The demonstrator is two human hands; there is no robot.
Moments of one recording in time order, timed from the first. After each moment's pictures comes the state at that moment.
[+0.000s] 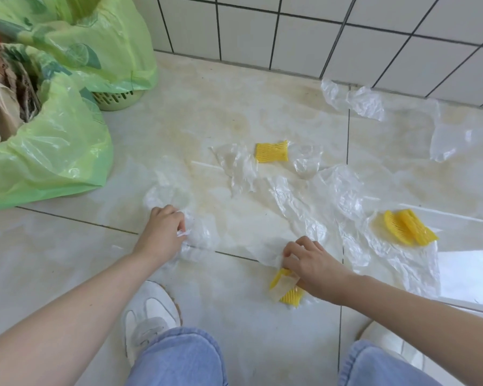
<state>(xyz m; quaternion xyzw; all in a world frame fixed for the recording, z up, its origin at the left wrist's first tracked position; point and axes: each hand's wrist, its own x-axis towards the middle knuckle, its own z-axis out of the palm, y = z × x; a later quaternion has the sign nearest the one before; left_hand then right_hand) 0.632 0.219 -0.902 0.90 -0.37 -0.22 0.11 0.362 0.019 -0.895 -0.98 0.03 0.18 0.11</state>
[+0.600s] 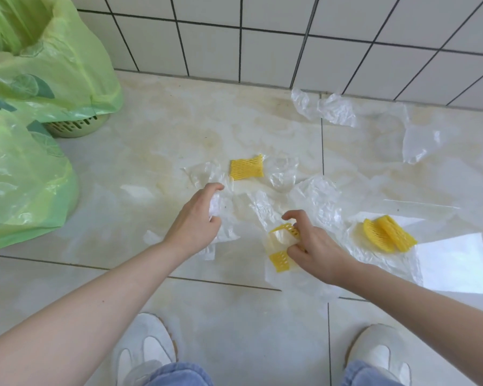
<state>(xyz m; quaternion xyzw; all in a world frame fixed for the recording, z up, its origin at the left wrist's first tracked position) 0.603 0.099 -0.860 0.83 -0.40 -0.28 0.27 0.385 -0.030 -0.853 -0.86 0.30 0.07 0.40</state>
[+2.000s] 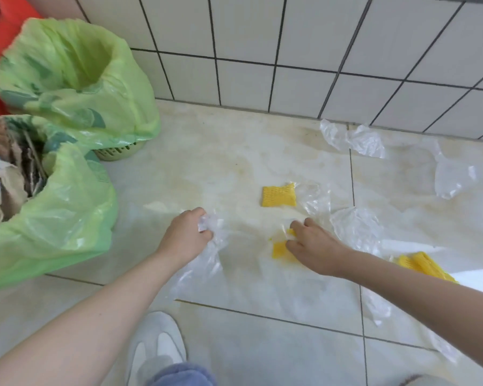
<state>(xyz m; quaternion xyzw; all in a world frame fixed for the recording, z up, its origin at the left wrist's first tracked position) 0.679 0.128 -0.849 0.89 -0.31 -0.27 0.20 0.480 -0.043 -0.838 -0.88 0.31 0.22 0.29</state>
